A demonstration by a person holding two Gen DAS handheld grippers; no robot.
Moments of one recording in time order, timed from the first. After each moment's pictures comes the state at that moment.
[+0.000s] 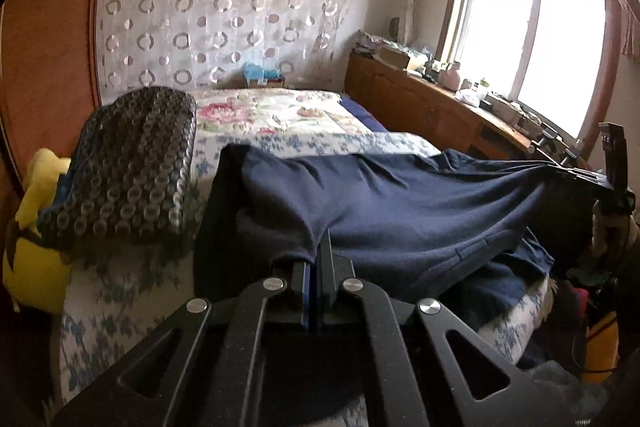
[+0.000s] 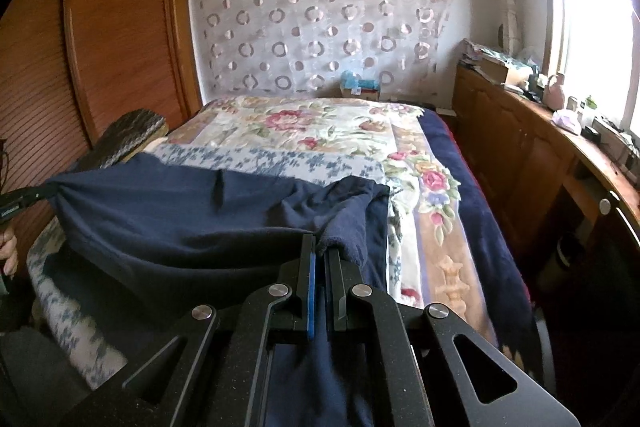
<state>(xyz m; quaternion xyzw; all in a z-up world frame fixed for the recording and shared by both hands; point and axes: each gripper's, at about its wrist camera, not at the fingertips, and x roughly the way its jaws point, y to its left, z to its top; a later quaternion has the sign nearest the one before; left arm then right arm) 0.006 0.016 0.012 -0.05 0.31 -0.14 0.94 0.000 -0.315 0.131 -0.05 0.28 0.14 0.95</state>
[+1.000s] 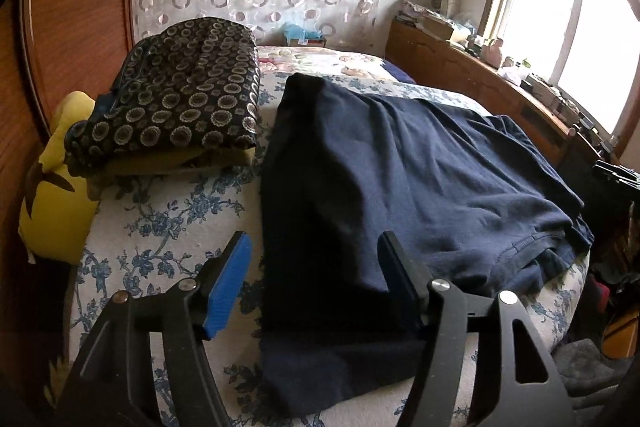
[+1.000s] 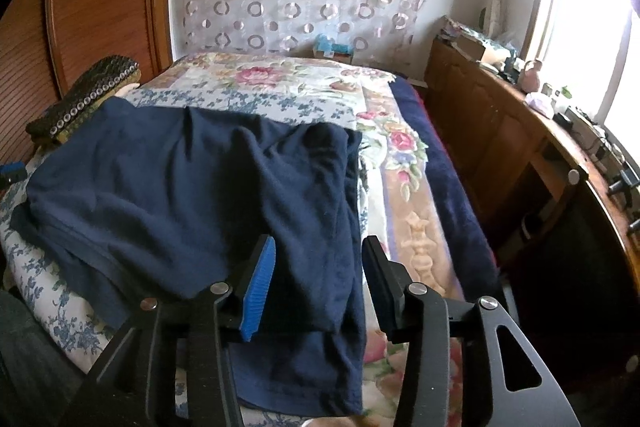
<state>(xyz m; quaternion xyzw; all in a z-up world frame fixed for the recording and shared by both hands) 0.006 0.056 -0.043 -0.05 0.37 -0.08 0.92 -0.013 -0.304 0.096 -0.09 0.33 0.07 0.94</state>
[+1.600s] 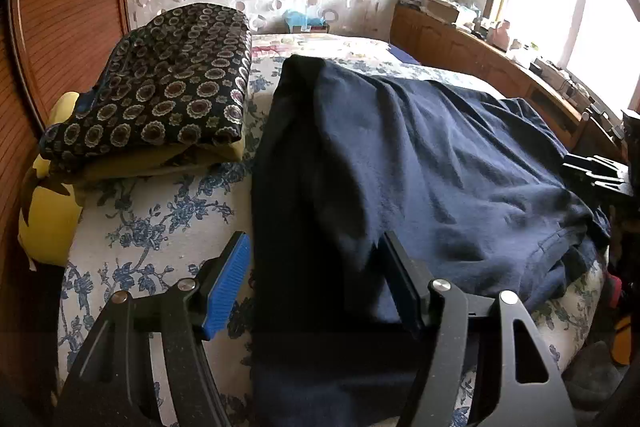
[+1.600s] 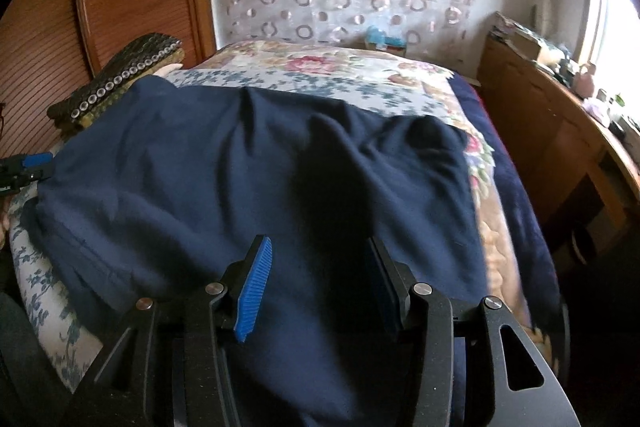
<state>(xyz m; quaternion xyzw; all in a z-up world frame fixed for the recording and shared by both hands) 0.029 0.044 -0.058 -0.03 0.40 -0.07 0.92 0.045 -0.223 0.032 -0.09 0.35 0.17 0.92</state>
